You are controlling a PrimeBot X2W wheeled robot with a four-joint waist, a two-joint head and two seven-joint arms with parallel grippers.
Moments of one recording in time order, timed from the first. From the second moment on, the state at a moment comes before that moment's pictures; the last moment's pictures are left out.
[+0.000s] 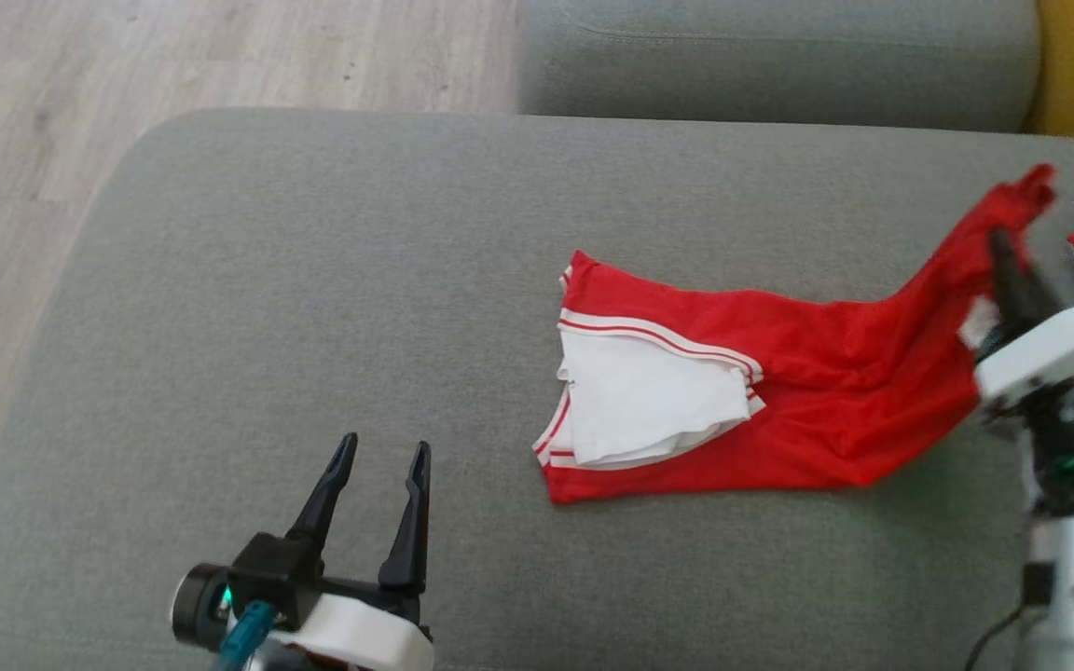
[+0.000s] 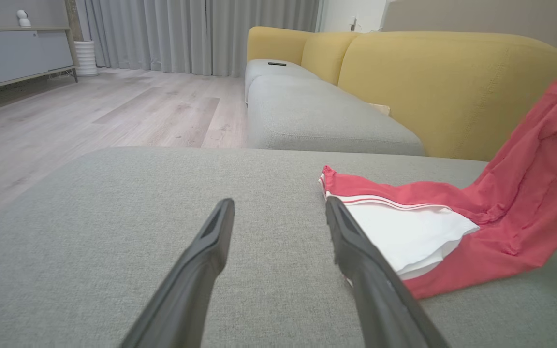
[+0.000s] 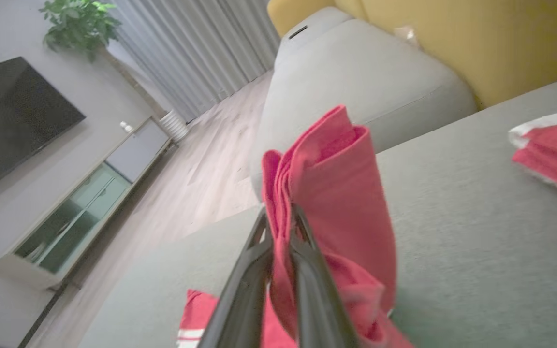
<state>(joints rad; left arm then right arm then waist) 0.08 0.11 -0.39 0.05 -0.20 0.11 -0.25 -0.35 -0.05 -0.27 0.22 0.51 0.12 0.42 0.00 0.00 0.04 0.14</state>
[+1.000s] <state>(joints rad) 0.08 0.07 -0.37 0.08 -0.19 0.08 -0.25 -0.44 -0.05 0.32 0.57 0.92 0.12 0.17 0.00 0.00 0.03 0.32</state>
